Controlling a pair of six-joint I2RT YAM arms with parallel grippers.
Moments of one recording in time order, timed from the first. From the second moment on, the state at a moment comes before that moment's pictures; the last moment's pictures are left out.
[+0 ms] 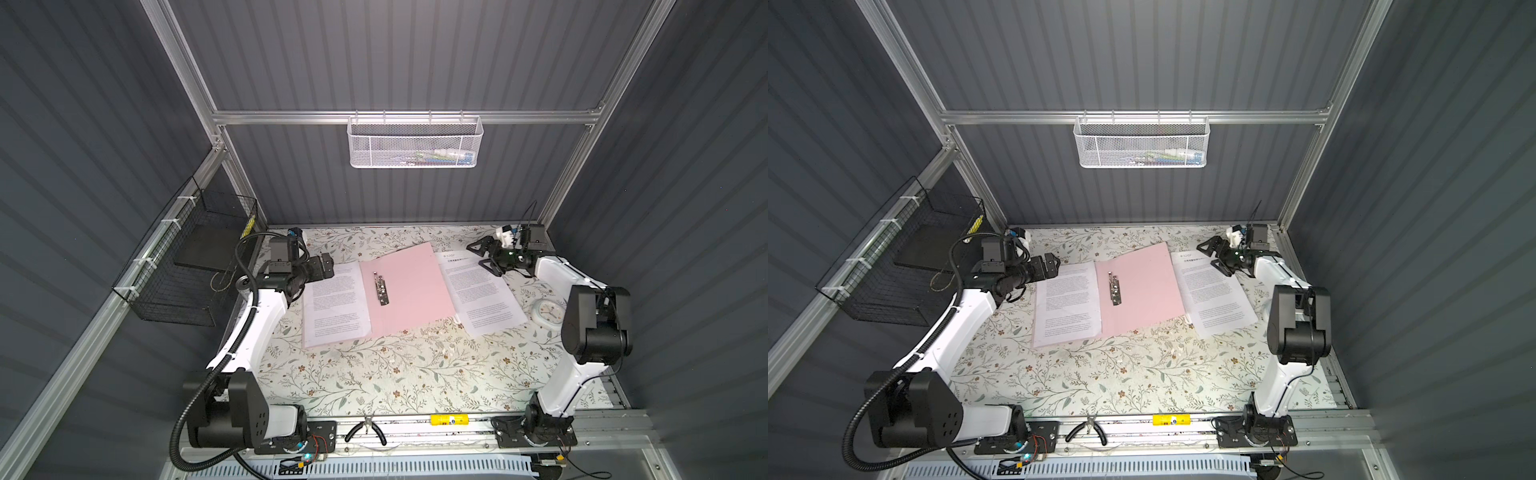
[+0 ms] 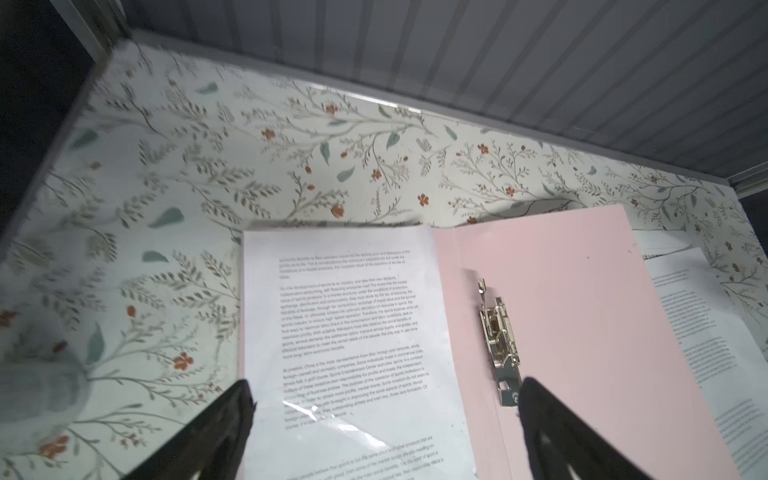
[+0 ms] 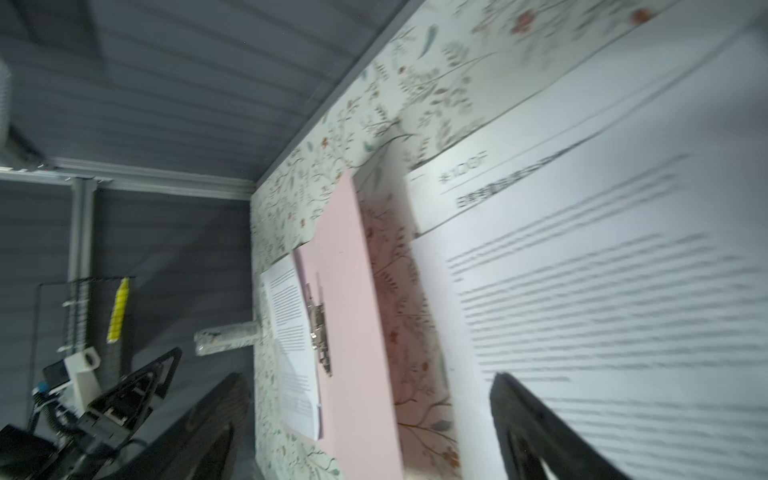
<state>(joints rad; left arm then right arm) -0.09 1.37 1.08 -0.42 0.13 -0.25 -0.07 1.84 1.31 -0.31 -0.71 0.55</state>
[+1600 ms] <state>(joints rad) -0.33 1.73 1.14 -0.26 0.23 -0.35 -0.24 1.94 1.28 -0.65 -0.41 0.24</state>
